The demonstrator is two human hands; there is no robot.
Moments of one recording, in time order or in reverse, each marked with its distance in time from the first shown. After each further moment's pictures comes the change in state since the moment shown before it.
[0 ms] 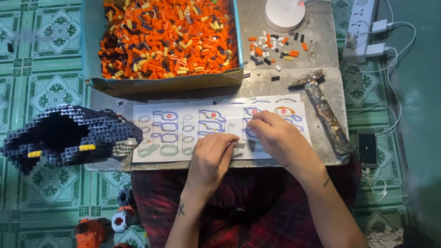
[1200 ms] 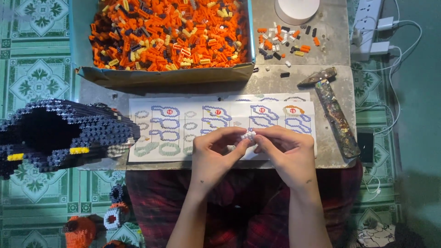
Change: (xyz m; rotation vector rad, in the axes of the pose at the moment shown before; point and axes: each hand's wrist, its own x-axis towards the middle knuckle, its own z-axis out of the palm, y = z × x) left_hand 0.007 -0.009 0.011 -0.752 0.073 -0.548; right_hand -0.030 -0.010 0.043 0.877 0.302 0.546
